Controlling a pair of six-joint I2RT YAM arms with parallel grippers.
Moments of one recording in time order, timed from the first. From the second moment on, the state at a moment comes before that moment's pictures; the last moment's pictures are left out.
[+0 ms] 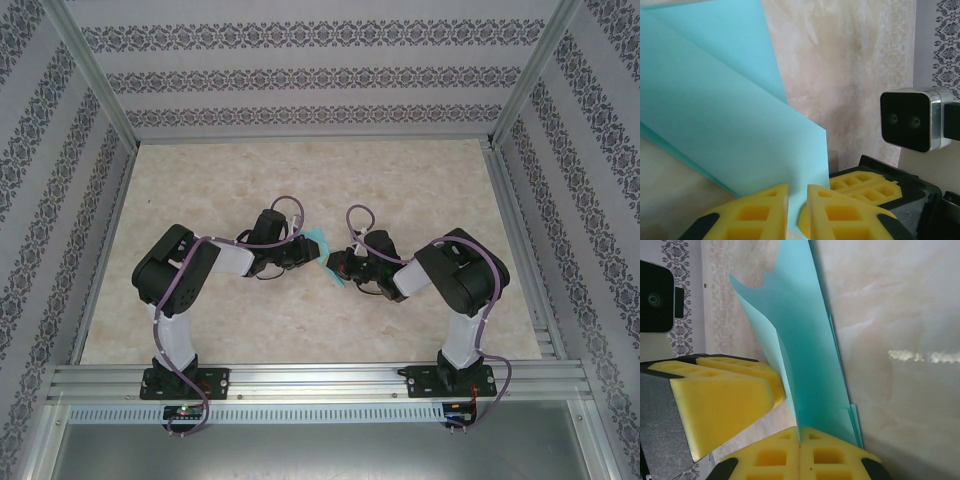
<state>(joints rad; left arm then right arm) -0.53 1.91 0.84 0.37 0.59 -0.89 0.53 1.88 0.54 0.77 -0.52 1.02</state>
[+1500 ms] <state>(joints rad) -0.53 1.95 0.92 0.25 0.56 -0.89 0.52 1.70 0.61 0.27 -0.53 0.64</state>
